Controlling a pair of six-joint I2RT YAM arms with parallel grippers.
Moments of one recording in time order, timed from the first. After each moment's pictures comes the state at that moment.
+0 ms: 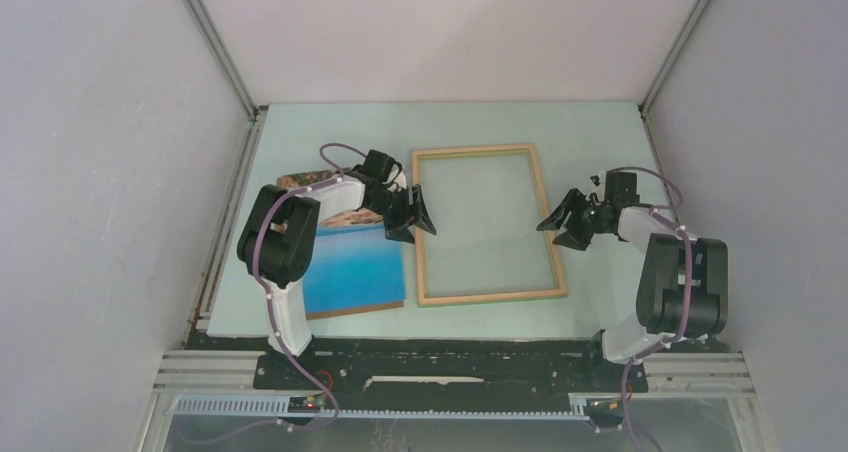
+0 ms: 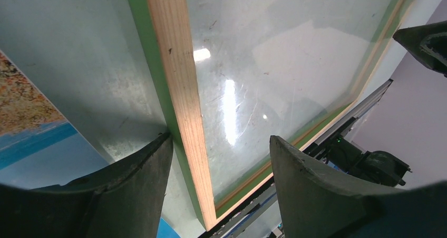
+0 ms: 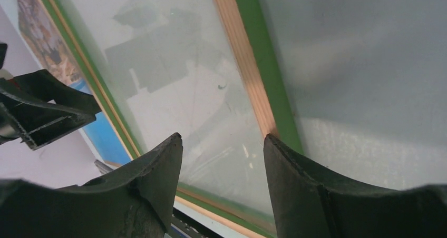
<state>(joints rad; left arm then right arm) -0.39 1.93 1.20 -0.43 0.58 -0.58 -0.14 1.54 0.80 -0.33 -0.56 0.48</state>
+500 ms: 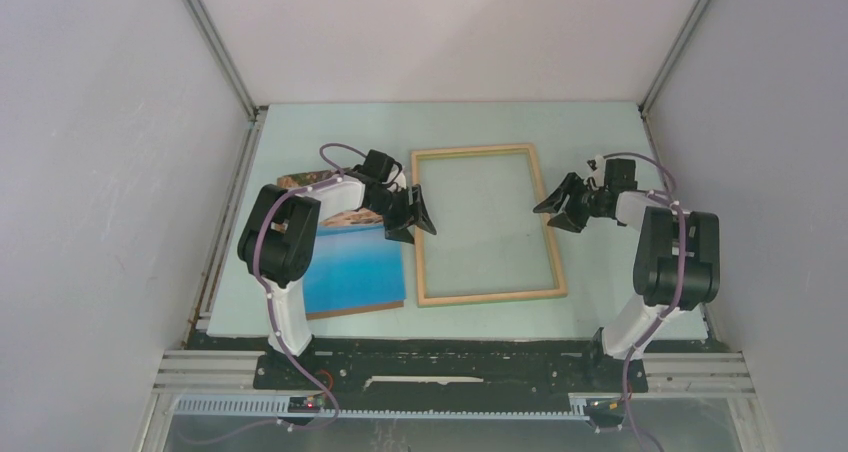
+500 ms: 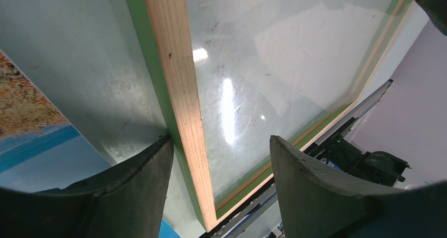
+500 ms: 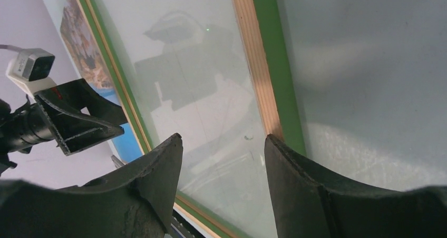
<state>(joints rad) -0.39 1.94 1.20 -0.43 0.58 -0.58 -0.14 1.72 0.93 -0.23 -0.67 0.48</state>
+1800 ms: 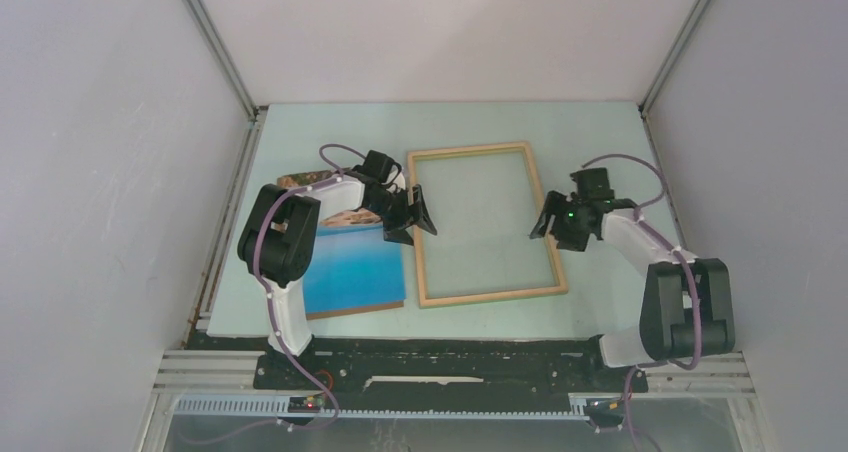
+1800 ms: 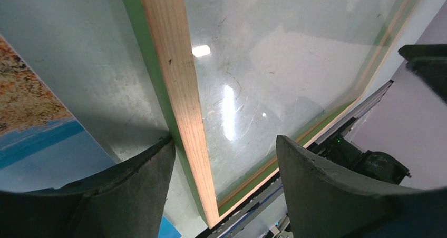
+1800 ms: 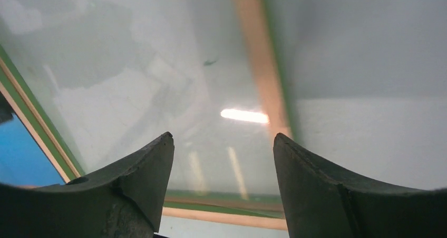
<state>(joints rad) -0.39 1.94 1.20 -0.45 0.58 -0.58 0.02 1.44 0.82 -0.45 -0.26 0.43</state>
